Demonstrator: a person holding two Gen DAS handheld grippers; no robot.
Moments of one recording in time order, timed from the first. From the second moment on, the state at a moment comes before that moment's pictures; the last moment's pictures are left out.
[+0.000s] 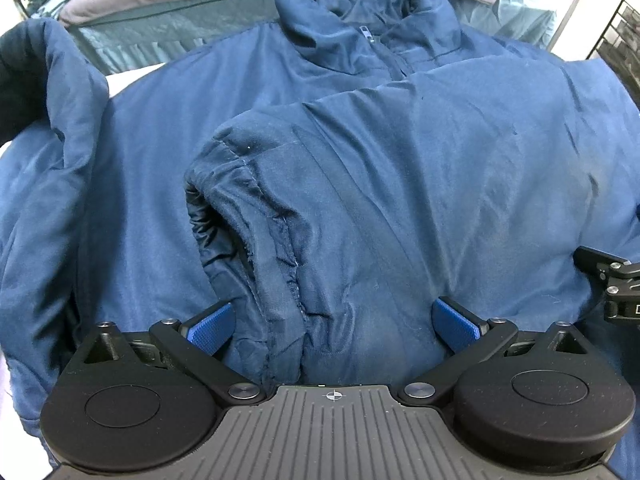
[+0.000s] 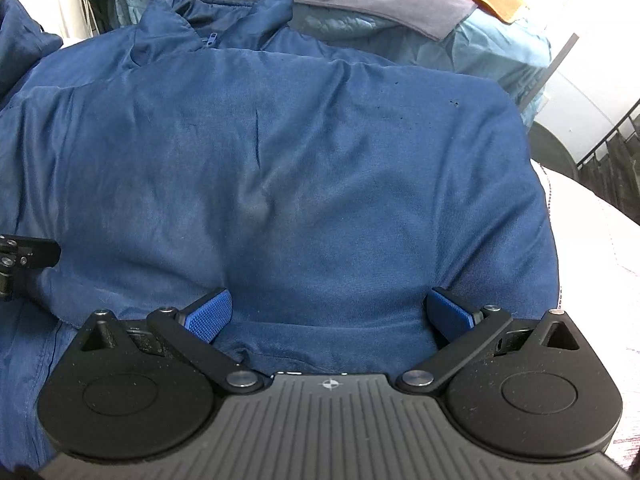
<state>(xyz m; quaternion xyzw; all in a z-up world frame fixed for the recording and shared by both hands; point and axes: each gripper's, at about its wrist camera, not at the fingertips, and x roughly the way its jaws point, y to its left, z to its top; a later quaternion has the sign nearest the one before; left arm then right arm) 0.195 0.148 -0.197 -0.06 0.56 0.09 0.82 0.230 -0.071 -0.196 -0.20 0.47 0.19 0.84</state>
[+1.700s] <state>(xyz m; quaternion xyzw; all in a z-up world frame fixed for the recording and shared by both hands) 0.089 0.380 0.072 -0.19 0.23 0.26 0.92 0.071 -0.110 -0.096 -0.04 0.50 0.21 0.84</state>
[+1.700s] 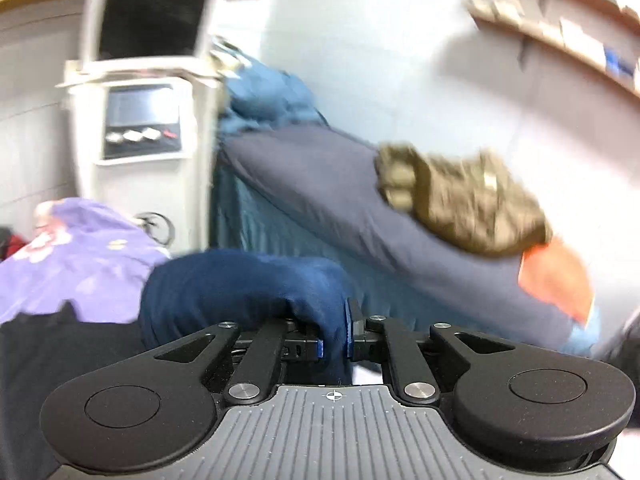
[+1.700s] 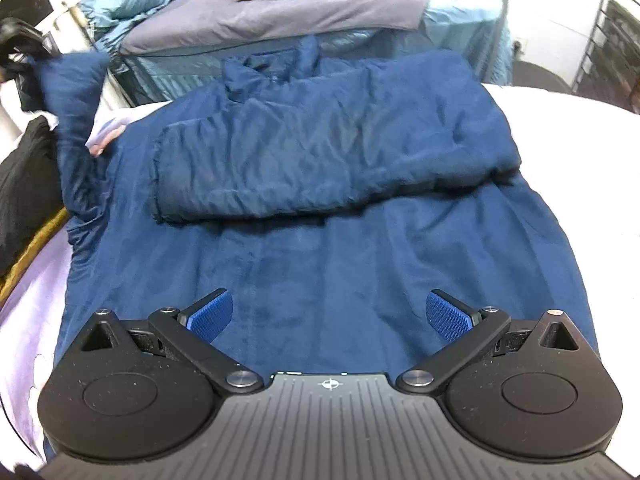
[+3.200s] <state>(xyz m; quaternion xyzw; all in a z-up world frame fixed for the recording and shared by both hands) 0.167 0.088 -0.156 0.17 0.48 0.02 0.86 0.048 -0.156 -0.087 0.01 0.49 0.16 0.85</state>
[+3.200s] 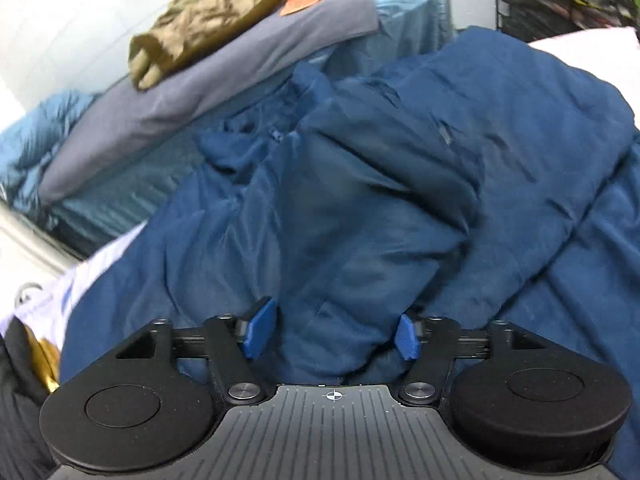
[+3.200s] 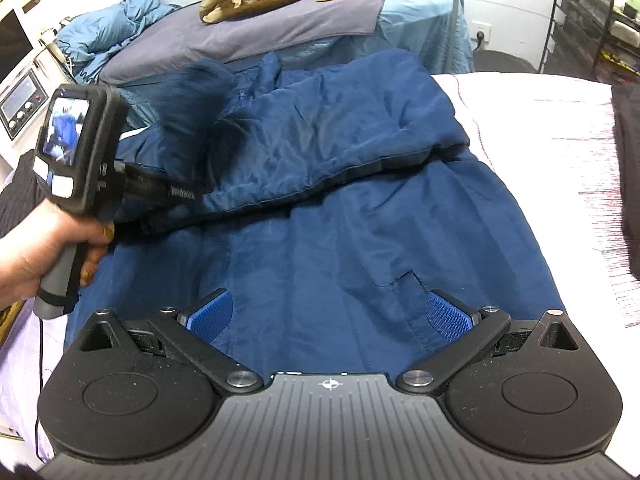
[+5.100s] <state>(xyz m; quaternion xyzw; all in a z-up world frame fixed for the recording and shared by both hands) 0.108 0.238 -0.176 0.01 0.47 0.15 0.87 0.218 0.042 -0.199 -0.18 0.47 0.32 0.80</state>
